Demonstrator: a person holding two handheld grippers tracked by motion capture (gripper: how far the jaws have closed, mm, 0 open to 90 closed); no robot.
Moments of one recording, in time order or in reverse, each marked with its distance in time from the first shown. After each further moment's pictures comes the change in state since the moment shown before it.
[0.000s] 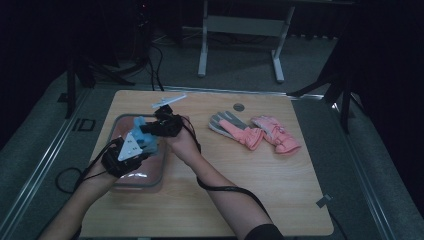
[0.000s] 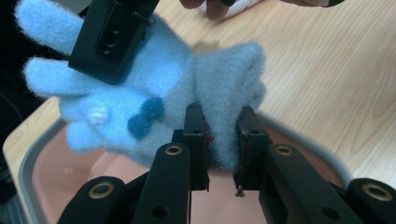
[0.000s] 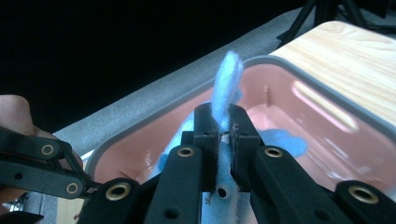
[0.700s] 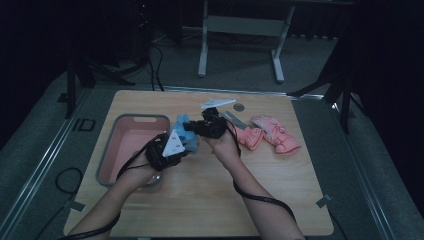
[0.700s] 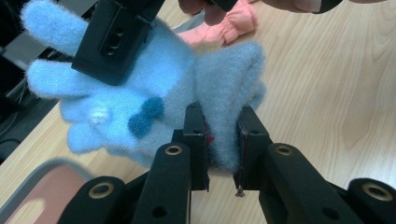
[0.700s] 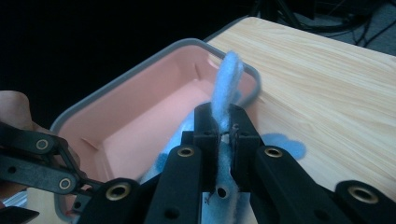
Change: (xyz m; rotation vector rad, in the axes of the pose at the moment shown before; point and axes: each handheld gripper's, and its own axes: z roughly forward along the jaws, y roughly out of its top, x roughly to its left) left arm -0.043 0.072 0.048 -0.091 -0.119 0.125; right arm -0.044 -0.045 -0.100 -0.067 -0.138 0.064
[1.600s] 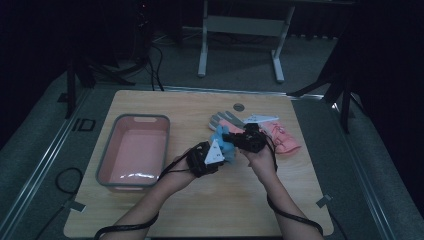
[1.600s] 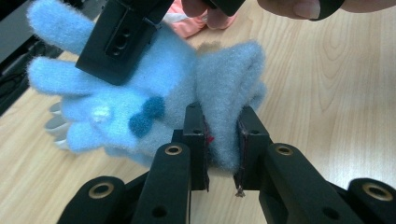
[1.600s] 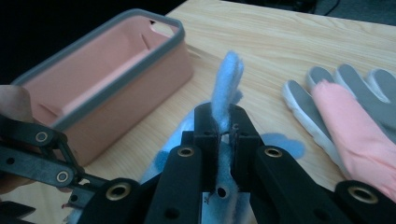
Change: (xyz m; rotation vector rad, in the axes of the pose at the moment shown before) left arm -0.054 0.046 0.074 -0.068 -0.142 0.048; right arm -0.051 -0.069 -0.082 -0.015 -0.118 0.069
